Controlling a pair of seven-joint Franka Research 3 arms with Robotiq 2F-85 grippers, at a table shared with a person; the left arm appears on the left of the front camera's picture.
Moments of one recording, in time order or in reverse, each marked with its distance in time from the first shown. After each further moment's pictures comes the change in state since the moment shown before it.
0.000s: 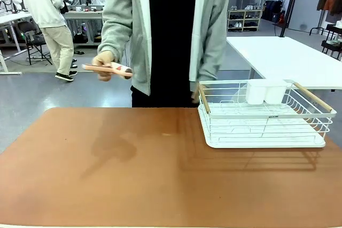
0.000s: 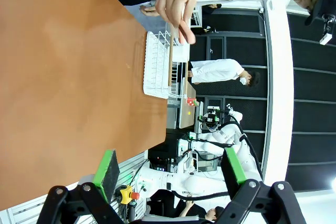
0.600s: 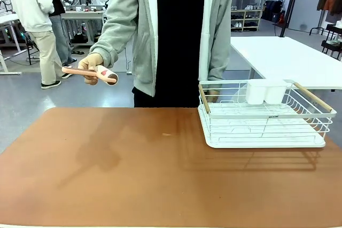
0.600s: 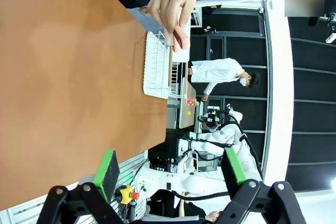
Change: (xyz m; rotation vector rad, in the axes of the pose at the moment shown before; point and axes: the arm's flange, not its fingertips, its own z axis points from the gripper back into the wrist) left arm 0.000 0.000 0.000 0.000 0.000 0.000; right arm 0.000 0.000 0.000 0.000 0.000 0.000
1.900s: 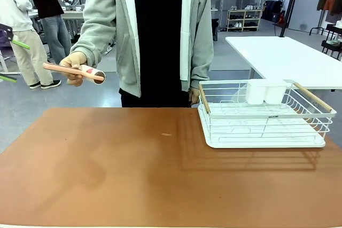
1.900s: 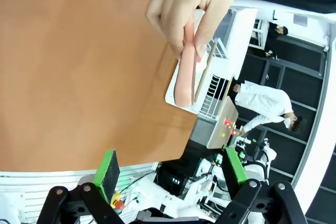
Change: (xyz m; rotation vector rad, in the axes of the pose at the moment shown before) left arm -0.012 -0.119 -0.160 0.336 -0.039 0.185; right arm 0.000 0.000 0.000 -0.001 0.000 0.000
